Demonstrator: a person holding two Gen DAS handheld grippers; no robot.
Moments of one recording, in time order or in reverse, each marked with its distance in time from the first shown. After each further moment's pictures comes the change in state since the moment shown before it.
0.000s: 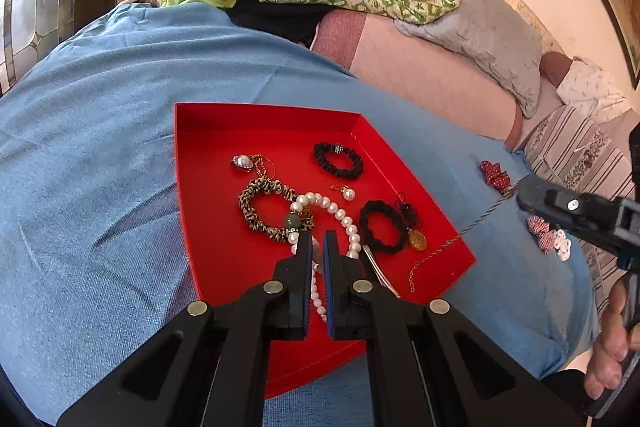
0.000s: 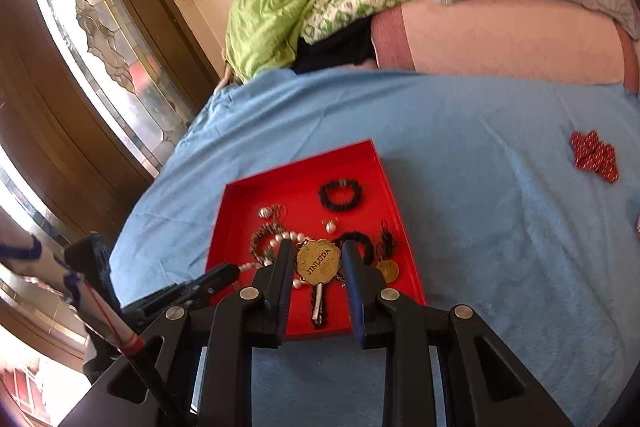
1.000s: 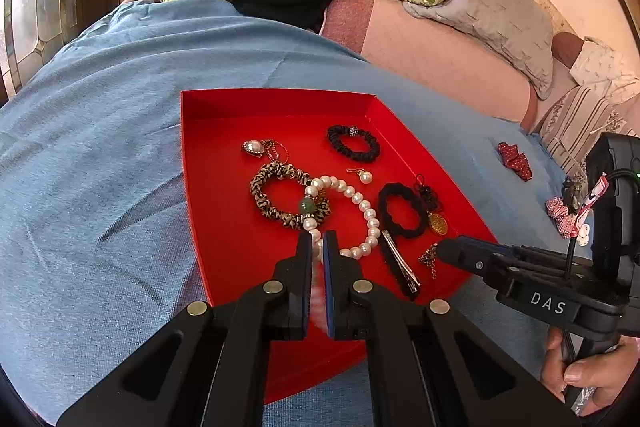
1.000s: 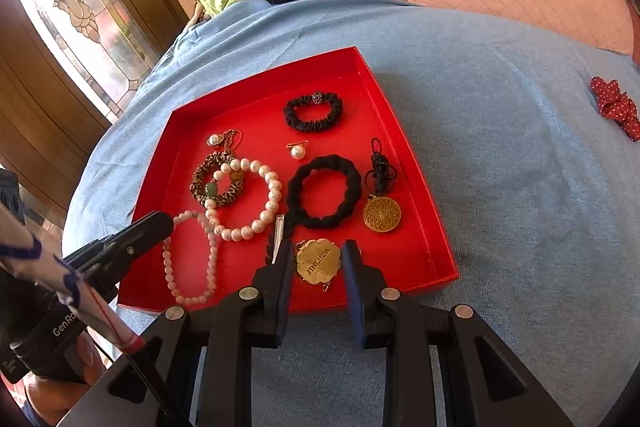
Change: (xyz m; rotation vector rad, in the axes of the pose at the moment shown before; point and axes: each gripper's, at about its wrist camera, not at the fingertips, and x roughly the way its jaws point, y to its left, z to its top) left arm 0.009 0.002 -0.002 0.033 0.042 0.059; right arm 0.075 -0.010 -0.037 -0.020 0.156 -0.086
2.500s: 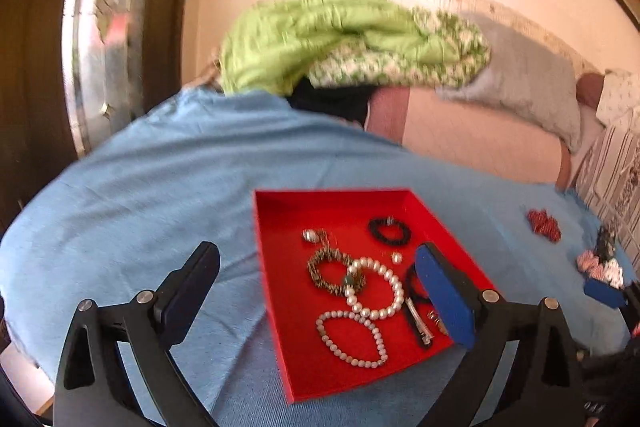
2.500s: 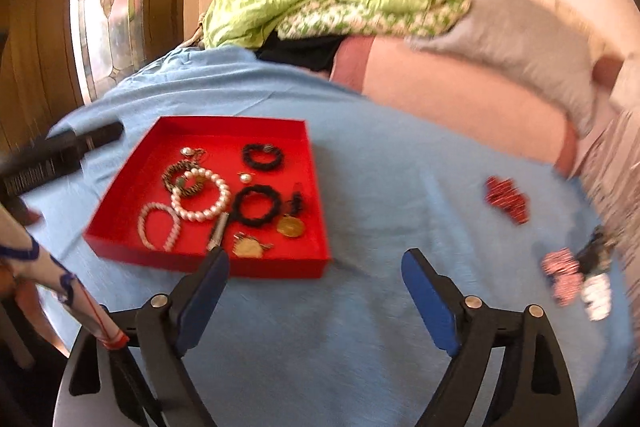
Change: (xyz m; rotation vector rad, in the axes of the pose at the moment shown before) left arm -0.079 -0.016 -0.001 0.002 -0.348 0.226; right arm -0.103 0.012 -0.059 -0.300 -0.296 -0.359
